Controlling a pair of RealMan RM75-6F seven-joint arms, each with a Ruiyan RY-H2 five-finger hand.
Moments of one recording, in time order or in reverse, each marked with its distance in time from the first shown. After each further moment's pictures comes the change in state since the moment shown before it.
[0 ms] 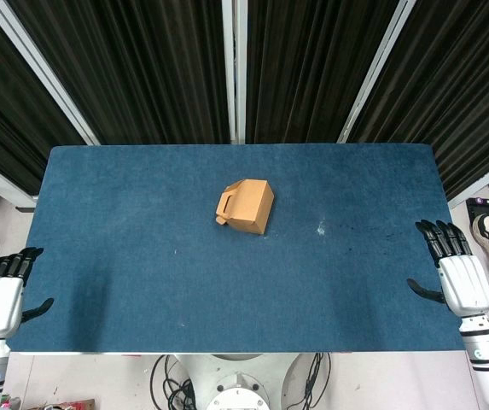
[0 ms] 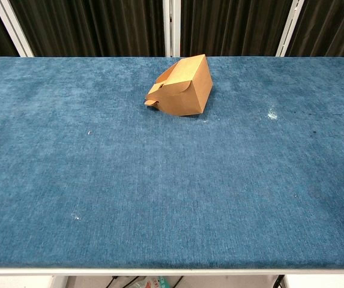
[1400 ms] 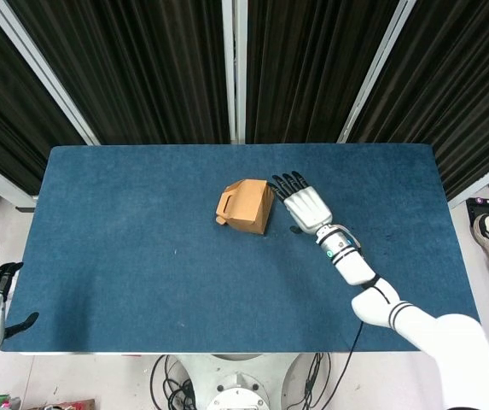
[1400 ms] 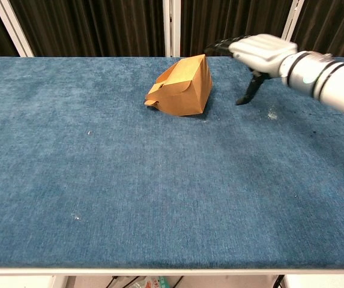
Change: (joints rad) left arm 0.074 0.003 0.030 0.017 -0.021 0.060 -0.051; right arm 0.695 -0.727 0.152 0.942 0.008 -0.580 0.035
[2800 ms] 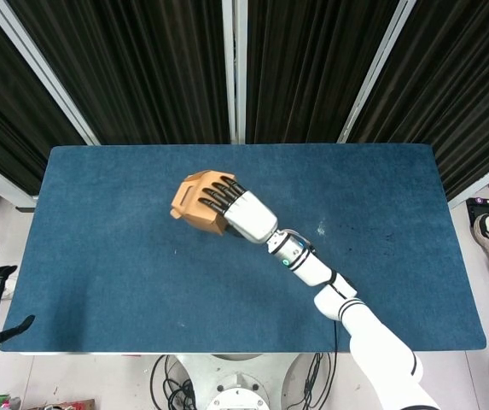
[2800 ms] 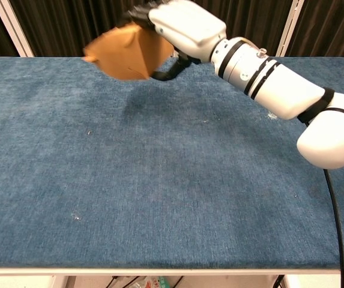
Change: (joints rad) left arm 0.026 -0.002 -0.002 0.027 0.015 0.011 -0.067; right arm 0.190 -0.288 -0.134 0.413 -0.125 0.478 0.340
